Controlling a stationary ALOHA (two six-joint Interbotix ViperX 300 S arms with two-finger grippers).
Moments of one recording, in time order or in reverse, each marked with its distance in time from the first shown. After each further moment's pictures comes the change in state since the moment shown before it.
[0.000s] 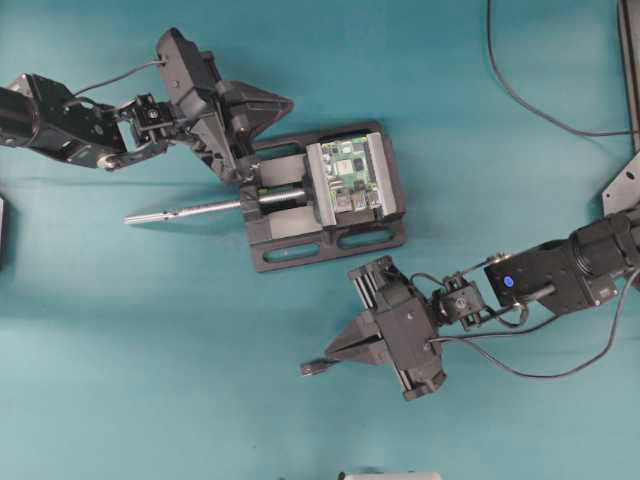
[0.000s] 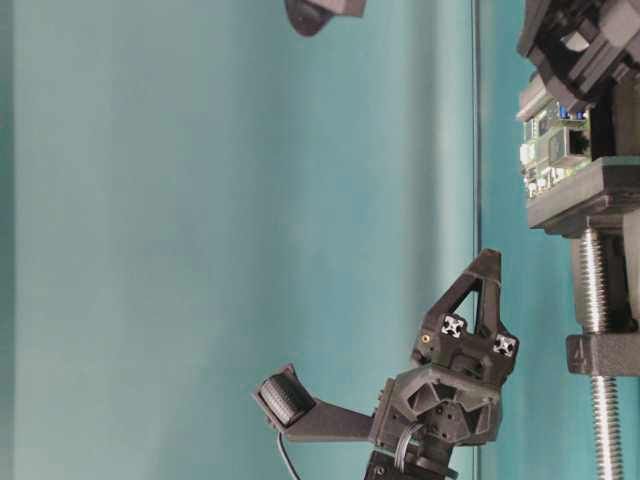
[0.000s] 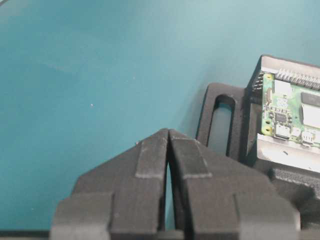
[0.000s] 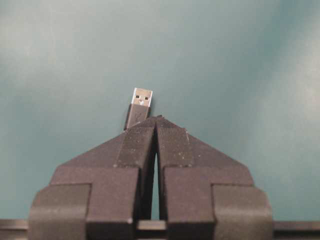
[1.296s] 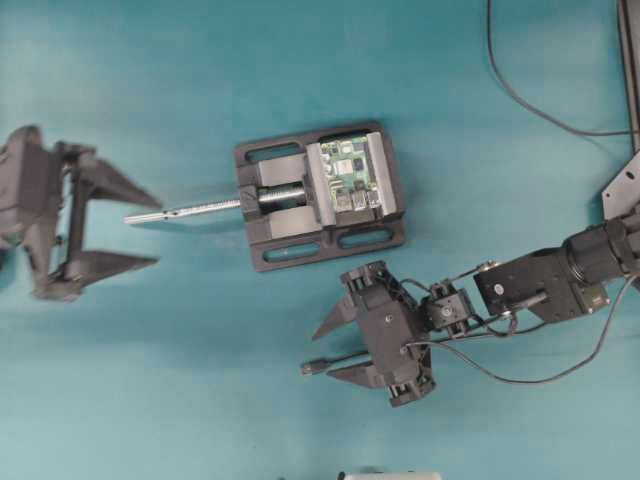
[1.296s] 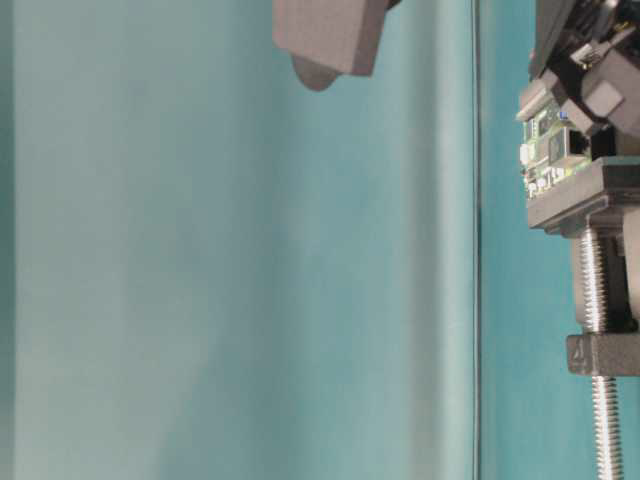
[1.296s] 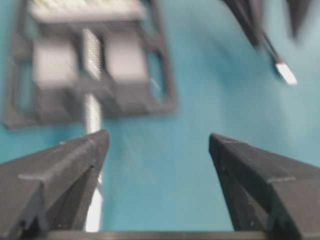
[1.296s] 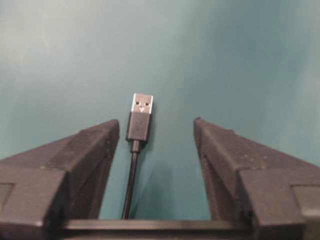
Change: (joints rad) left arm -0.377 -0.882 0.456 0.038 0.575 -0.005; right arm 0.020 0.000 -0.060 0.055 0.127 0.051
